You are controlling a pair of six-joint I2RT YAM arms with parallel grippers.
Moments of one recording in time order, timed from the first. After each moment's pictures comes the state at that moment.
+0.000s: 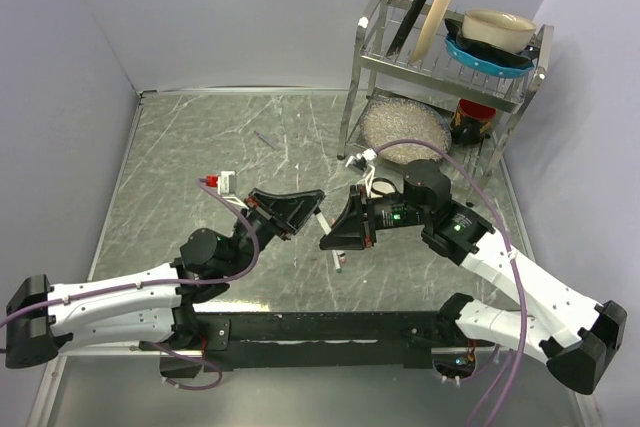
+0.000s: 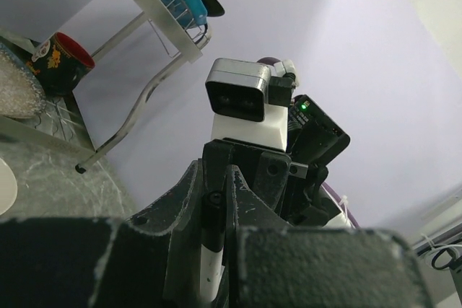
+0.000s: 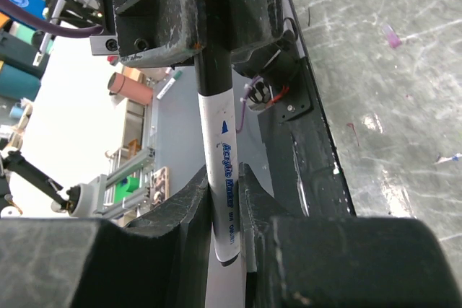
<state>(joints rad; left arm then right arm) -1.21 0.88 0.53 0.75 -0.38 -0.90 0.73 0.98 0.91 -0.16 -0.83 0.60</state>
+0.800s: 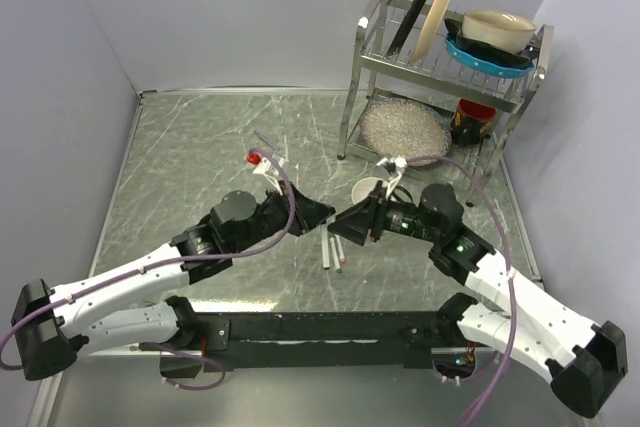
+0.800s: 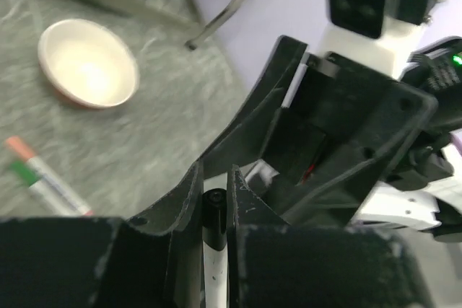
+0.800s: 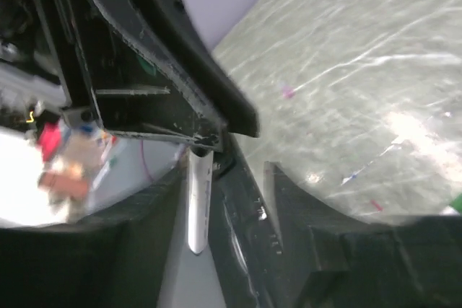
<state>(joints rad) -1.00 0.98 0.74 0.18 -0.05 -0.85 0.66 0.82 0.62 0.10 -0.56 0.65</state>
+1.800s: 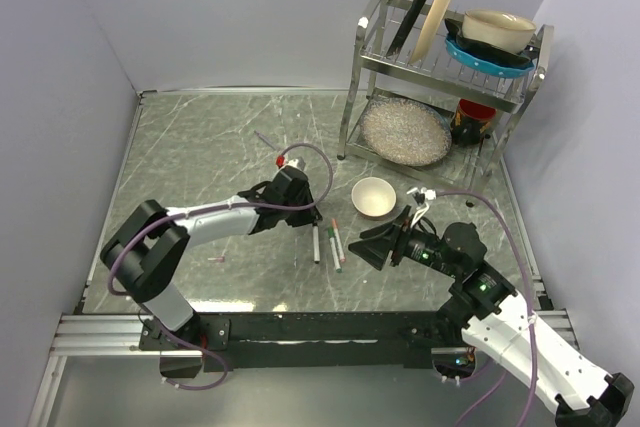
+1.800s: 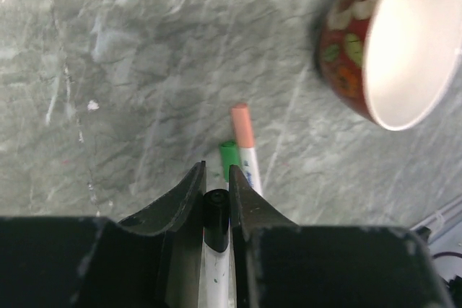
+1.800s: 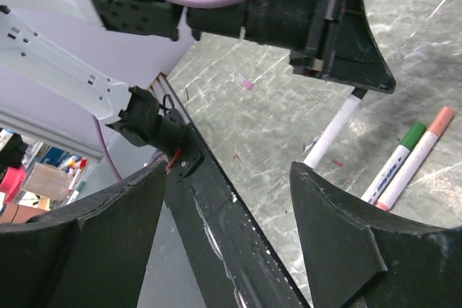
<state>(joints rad) -0.76 1.62 0.91 -0.07 0.00 -0.89 0.65 0.44 0.38 -0.03 -0.40 0.67</state>
